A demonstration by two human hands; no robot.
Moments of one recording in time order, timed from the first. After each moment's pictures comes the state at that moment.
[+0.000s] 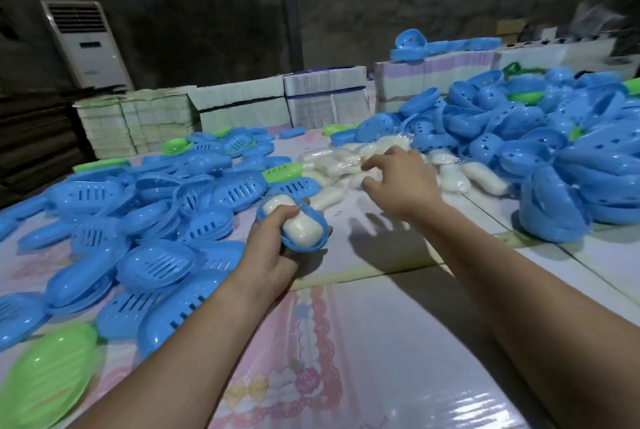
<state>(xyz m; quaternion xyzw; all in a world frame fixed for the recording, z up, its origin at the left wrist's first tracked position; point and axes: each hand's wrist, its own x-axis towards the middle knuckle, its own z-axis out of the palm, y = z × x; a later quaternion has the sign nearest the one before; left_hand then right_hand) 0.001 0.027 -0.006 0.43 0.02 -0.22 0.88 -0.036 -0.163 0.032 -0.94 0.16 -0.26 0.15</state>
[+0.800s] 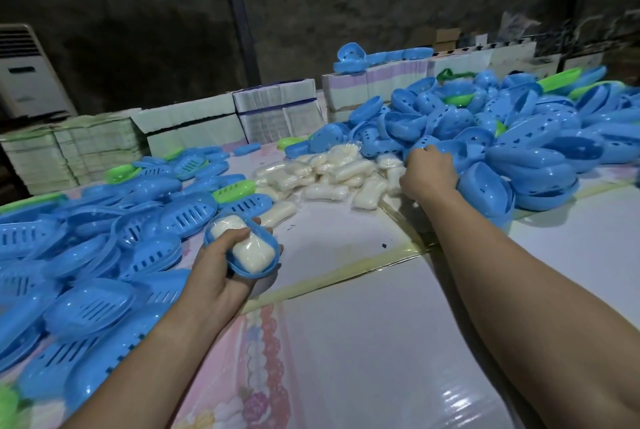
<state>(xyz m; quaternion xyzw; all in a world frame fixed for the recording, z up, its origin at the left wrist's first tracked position) 0.001 0.027 -0.011 0.42 0.00 -0.24 0.87 -0.061 -0.279 0.027 -0.89 0.39 -0.22 0.11</state>
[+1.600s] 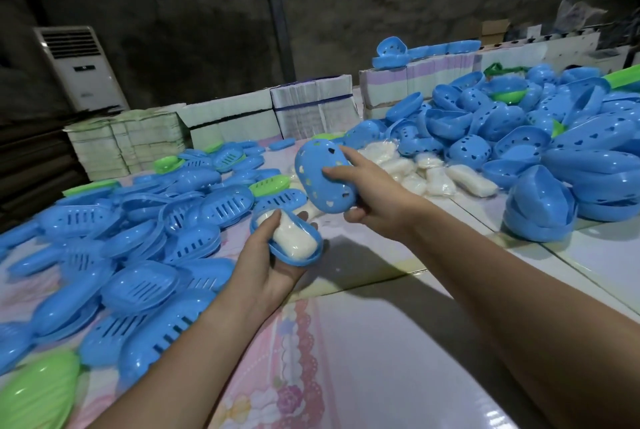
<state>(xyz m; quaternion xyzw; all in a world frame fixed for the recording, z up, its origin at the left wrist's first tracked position) -0.002 0.018 -0.012 0.36 -0.03 -0.25 0.90 -0.042 -0.150 0.044 -0.64 0.02 -0.10 0.76</state>
